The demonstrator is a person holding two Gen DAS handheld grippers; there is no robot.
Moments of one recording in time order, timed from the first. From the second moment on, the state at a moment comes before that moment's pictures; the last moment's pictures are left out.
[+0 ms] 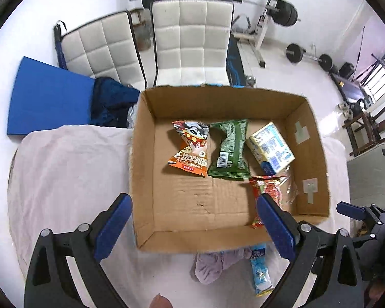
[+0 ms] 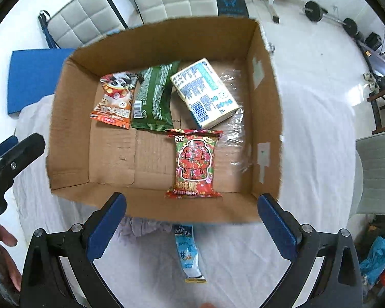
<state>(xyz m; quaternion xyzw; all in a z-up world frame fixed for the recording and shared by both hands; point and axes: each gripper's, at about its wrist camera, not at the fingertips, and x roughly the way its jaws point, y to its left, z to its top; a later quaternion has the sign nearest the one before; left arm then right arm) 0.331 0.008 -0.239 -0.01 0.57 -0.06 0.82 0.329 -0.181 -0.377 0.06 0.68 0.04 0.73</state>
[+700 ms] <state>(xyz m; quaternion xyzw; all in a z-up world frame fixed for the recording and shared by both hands) 0.247 0.002 -0.215 0.05 0.51 -0.02 0.86 0.242 -0.197 -0.319 0.07 0.63 0.05 0.77</state>
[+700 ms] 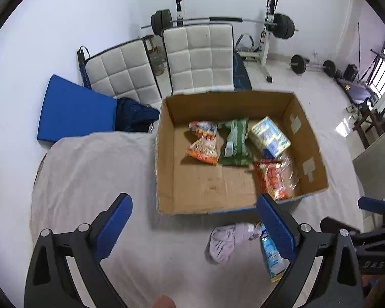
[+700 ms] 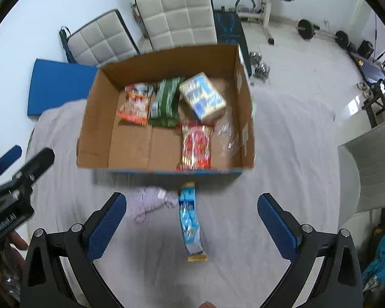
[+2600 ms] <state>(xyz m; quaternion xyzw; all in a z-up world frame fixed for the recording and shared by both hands) 0.193 -0.002 -0.395 -0.06 0.75 -0.09 0.66 0.158 -0.209 -0.529 0.13 0.80 0.03 0.59</state>
